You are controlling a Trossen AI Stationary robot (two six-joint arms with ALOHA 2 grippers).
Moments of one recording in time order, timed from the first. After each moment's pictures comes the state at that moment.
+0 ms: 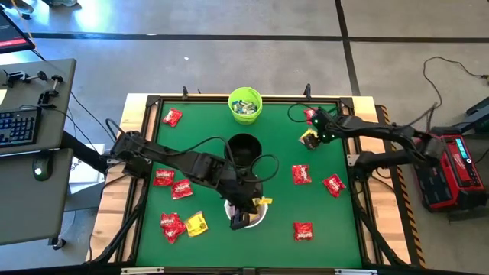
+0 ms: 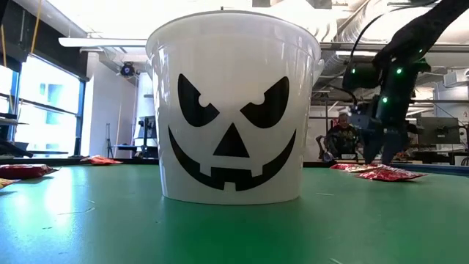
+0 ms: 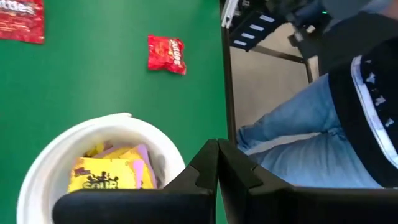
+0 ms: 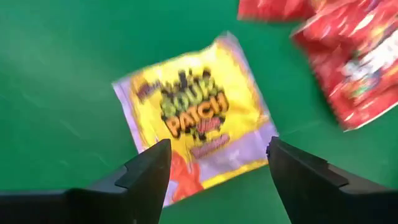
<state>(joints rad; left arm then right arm) -0.32 1.88 1.87 -0.80 0.15 -0.49 -0.68 1.21 0.54 -0.59 0.10 0.42</state>
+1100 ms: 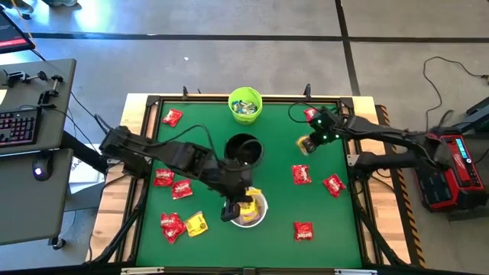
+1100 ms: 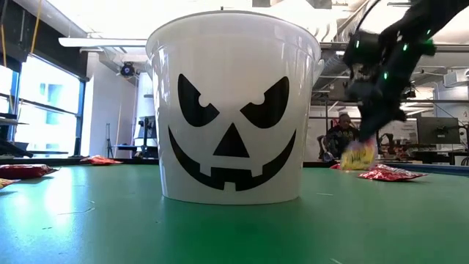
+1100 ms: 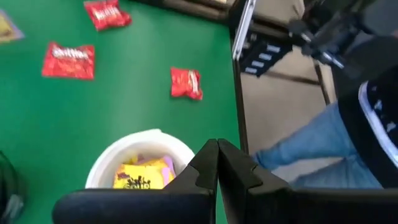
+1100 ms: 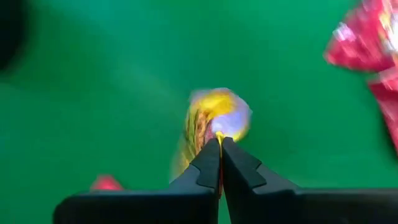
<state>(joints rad) -0.32 1.76 1.87 -0.85 0.03 -0.44 -0.56 1.06 0.60 -0.63 -0.03 0.35</state>
